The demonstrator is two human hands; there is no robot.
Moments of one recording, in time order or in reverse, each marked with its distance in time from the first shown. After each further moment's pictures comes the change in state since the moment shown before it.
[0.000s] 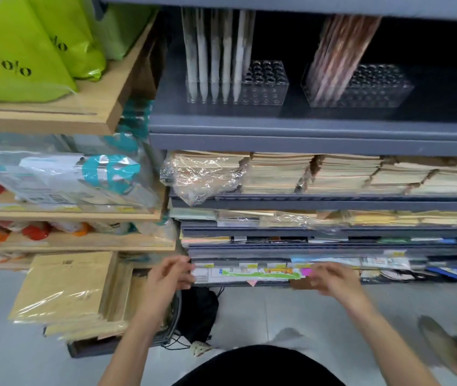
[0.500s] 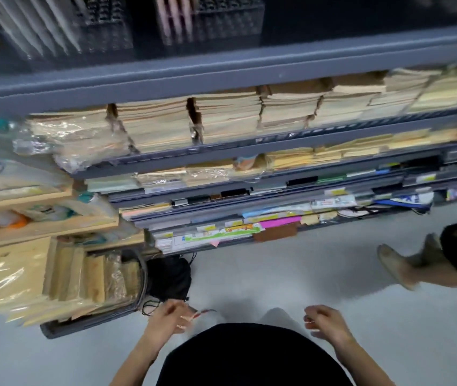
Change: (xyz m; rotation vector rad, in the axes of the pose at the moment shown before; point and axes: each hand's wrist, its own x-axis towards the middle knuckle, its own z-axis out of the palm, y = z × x) left_hand -0.105 -0.153 0.135 0.356 -0.159 -0.465; right_hand -0.043 0.251 -0.138 0.051 0.004 0.511
